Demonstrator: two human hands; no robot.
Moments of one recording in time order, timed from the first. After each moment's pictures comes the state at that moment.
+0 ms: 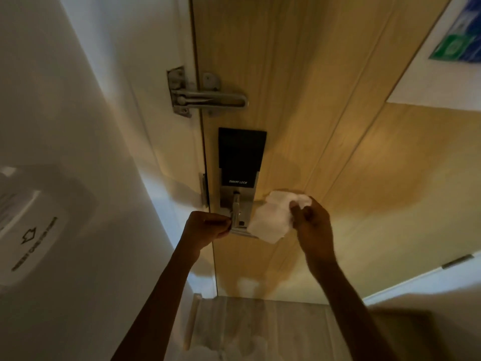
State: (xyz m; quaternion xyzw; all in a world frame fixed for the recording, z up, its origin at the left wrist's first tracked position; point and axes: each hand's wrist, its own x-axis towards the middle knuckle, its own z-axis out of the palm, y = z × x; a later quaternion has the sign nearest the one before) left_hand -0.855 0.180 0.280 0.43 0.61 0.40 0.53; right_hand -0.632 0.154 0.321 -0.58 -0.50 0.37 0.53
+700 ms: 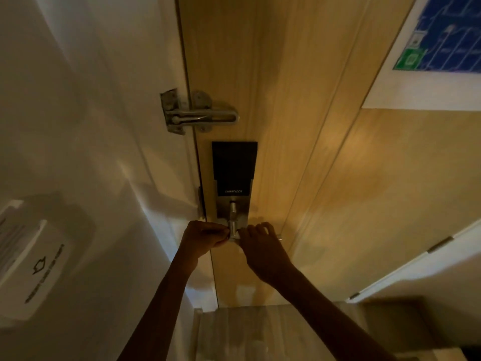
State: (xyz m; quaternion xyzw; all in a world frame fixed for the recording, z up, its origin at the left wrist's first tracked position) left_hand -0.864 0.194 0.275 0.47 0.59 0.37 0.54; right_hand -0.693 0.150 0.265 -0.54 -0.83 -0.07 0.10
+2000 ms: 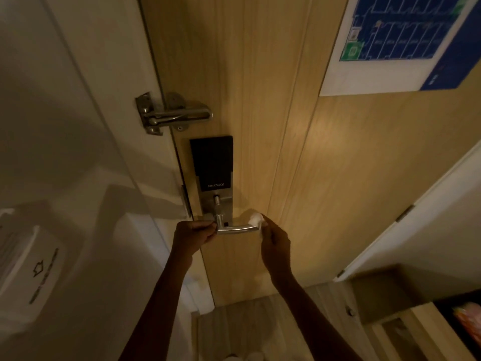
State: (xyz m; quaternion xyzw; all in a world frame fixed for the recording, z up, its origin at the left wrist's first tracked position) left_hand -0.861 0.185 0.269 0.43 0.56 0.42 0.58; right_hand -0.680 0.115 0.254 -0.65 -0.42 0.27 0.58
